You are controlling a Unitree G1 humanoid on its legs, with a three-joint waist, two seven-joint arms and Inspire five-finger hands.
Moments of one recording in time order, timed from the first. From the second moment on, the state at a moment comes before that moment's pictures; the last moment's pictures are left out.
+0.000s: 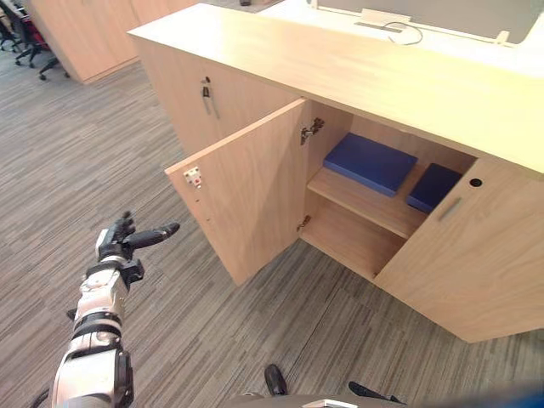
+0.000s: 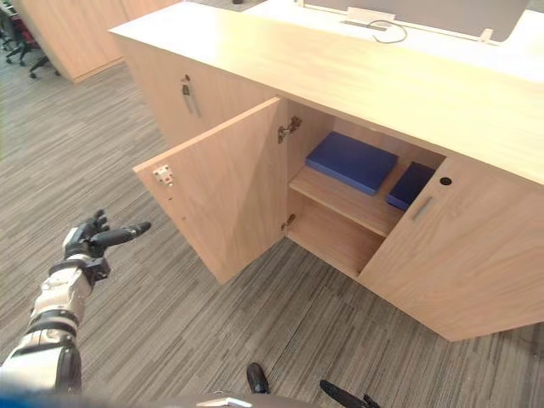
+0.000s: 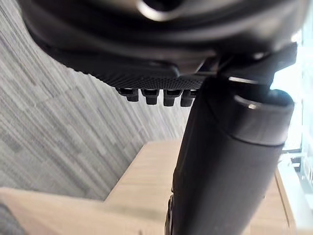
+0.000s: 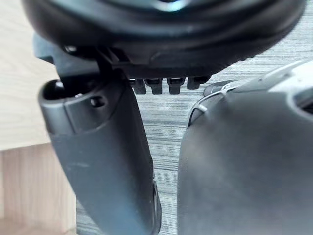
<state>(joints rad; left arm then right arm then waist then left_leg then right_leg) -0.46 0.53 0.24 0.98 -0.28 0.01 -0.11 0.13 -0.04 -0.61 1.14 0.01 0.02 0.13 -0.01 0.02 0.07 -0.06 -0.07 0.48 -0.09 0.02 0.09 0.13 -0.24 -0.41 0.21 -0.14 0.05</state>
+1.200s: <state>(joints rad) -0.57 0.72 -1.24 -0.09 0.06 -0.19 -0.60 0.14 -0.04 -0.60 1.19 0.00 0.00 0.20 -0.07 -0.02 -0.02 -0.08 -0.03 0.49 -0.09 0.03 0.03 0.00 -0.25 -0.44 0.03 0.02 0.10</state>
